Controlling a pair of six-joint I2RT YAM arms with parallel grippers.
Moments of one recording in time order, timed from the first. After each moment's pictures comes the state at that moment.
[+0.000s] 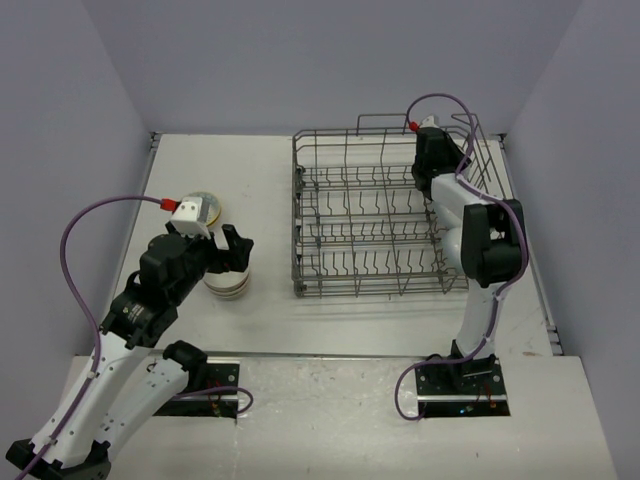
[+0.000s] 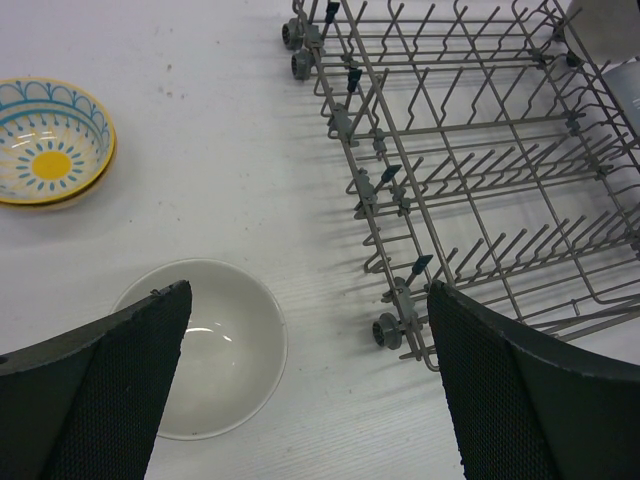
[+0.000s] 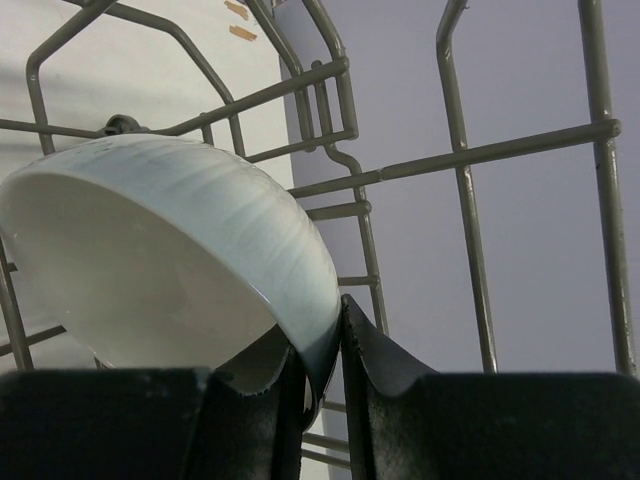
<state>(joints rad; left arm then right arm) -0.46 0.60 0.80 -0.54 -0.13 -0.33 0.16 2.03 1.46 0.10 0.85 -0.67</state>
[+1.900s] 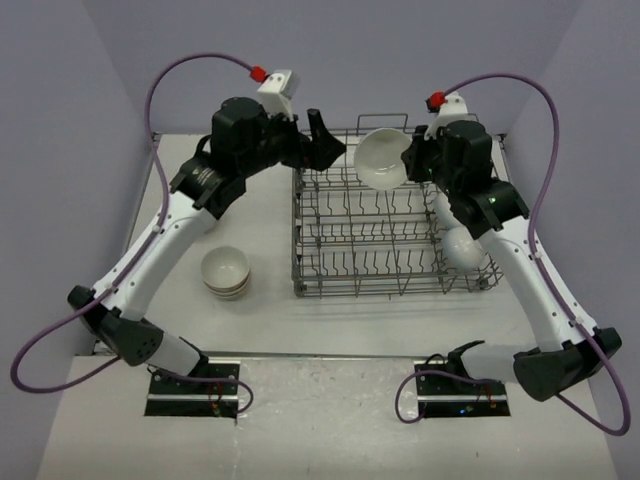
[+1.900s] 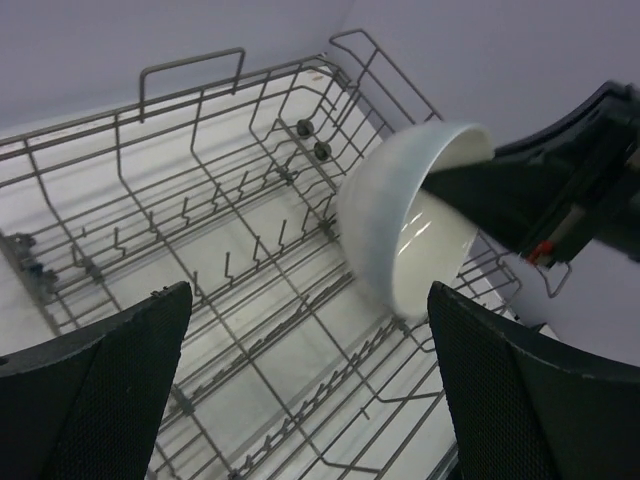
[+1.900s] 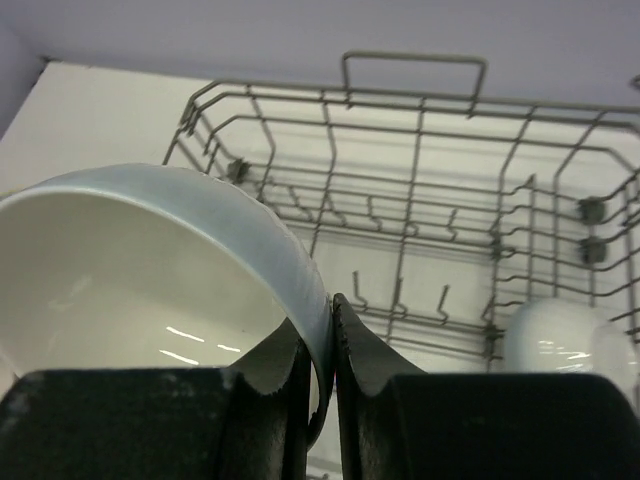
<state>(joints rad) -0.56 1.42 1.65 -0.42 0.19 -0.41 0.38 1.29 1.50 -0.51 0.14 0.16</state>
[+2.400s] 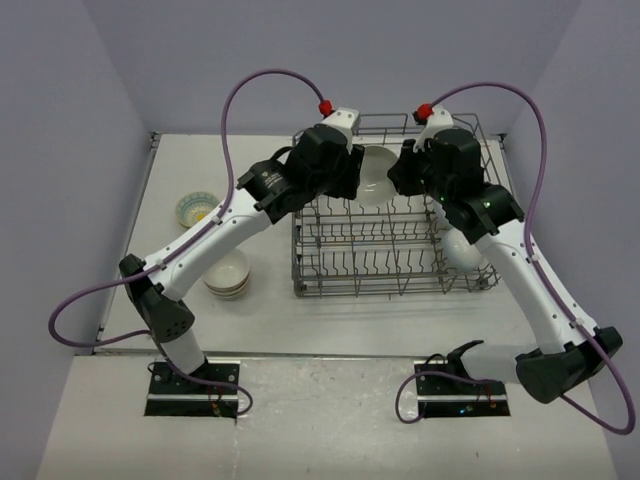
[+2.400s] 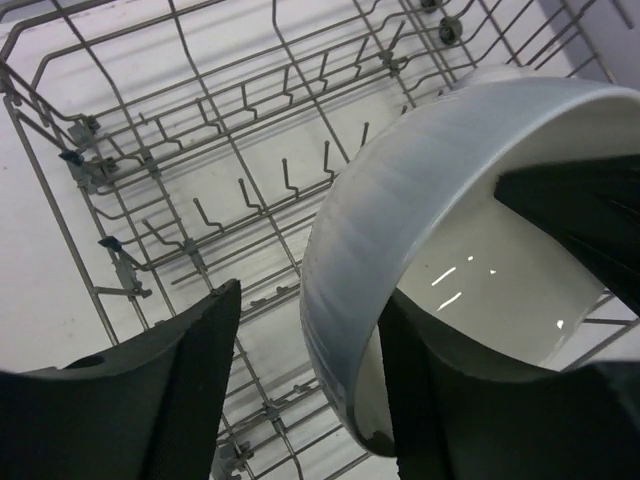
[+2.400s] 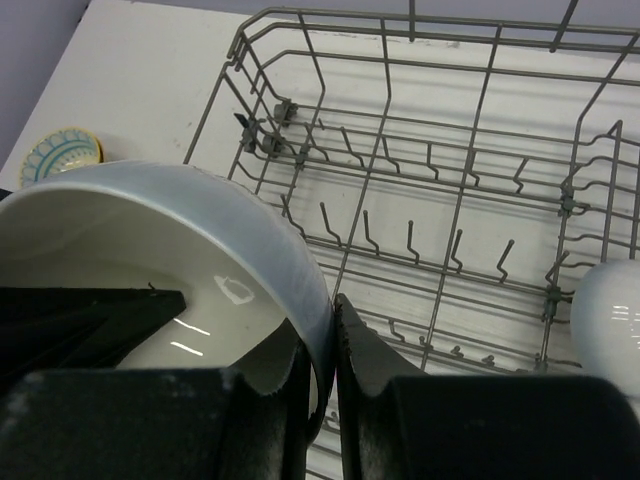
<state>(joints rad) -0.85 1.70 1.91 -0.73 -0.26 -0.36 0.44 1.28 1.47 -0.60 0.03 0.26</state>
